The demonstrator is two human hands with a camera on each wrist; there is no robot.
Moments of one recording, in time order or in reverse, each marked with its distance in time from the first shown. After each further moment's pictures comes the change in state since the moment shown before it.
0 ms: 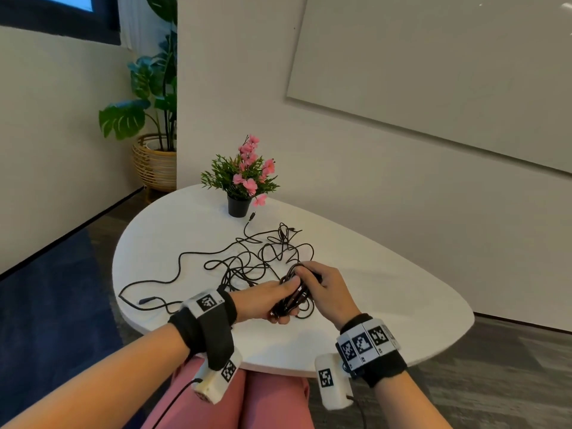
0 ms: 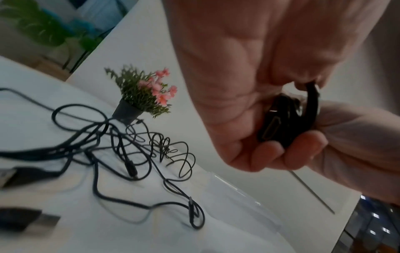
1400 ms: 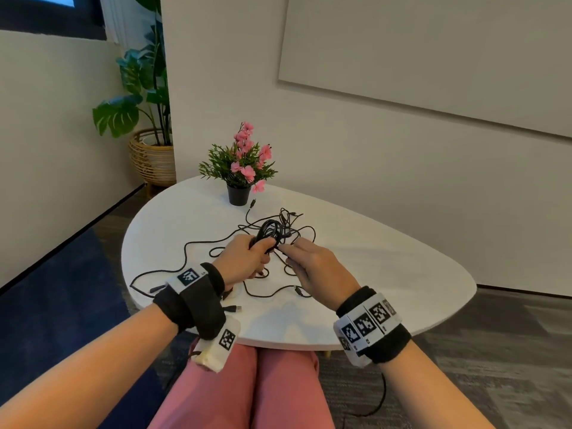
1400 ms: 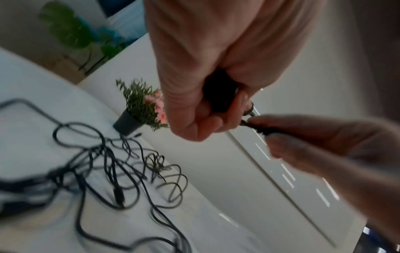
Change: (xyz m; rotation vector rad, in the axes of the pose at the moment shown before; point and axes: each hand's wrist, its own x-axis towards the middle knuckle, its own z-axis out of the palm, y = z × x) left_hand -0.025 0.020 -0.018 -0.046 0.577 0.018; right_hand -0.015 -0.035 0.006 -0.661 -0.075 -0.495
